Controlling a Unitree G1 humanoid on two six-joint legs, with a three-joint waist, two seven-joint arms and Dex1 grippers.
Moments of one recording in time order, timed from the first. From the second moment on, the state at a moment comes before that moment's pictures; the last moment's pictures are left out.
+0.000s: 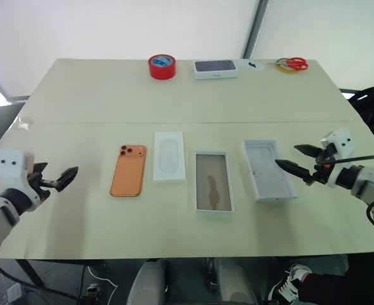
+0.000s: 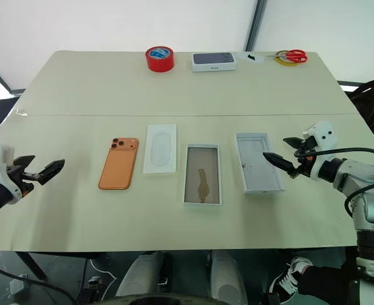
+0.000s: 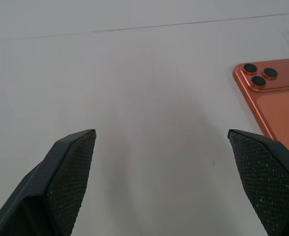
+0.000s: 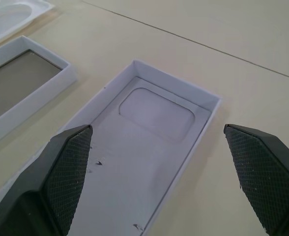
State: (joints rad) left arm 0.03 0.69 0.56 -0.36 -0.54 0.81 -0.47; right arm -0.25 -0.82 -0.27 0.04 0.44 0.51 0.90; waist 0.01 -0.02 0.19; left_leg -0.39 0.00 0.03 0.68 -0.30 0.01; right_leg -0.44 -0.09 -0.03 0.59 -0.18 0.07
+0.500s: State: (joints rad) left arm -0.33 0.37 0.18 -0.46 -0.62 1.09 -0.22; right arm -0.41 -0.74 -0.04 -0.19 0.40 0.53 0.86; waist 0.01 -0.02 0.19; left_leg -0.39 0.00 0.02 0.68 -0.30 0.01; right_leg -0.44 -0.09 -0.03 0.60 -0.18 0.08
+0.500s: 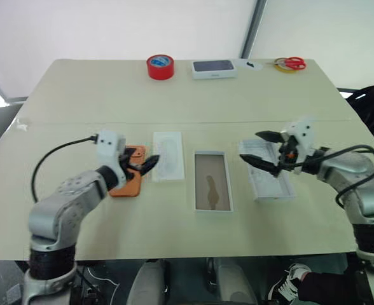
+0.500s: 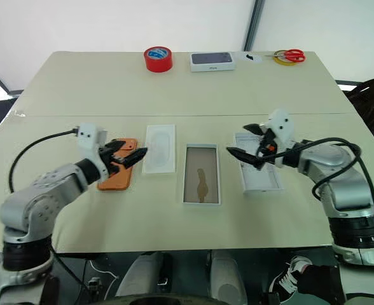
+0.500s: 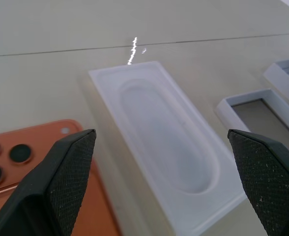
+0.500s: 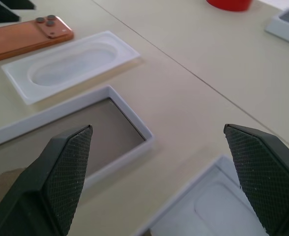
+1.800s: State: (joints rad) left arm -0.71 0.01 0.42 -0.12 -0.45 1.52 0.06; right arm -0.38 -0.90 0.18 -0.51 0.39 0.74 0.98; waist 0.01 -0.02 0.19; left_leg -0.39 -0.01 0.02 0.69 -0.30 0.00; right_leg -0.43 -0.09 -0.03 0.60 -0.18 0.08
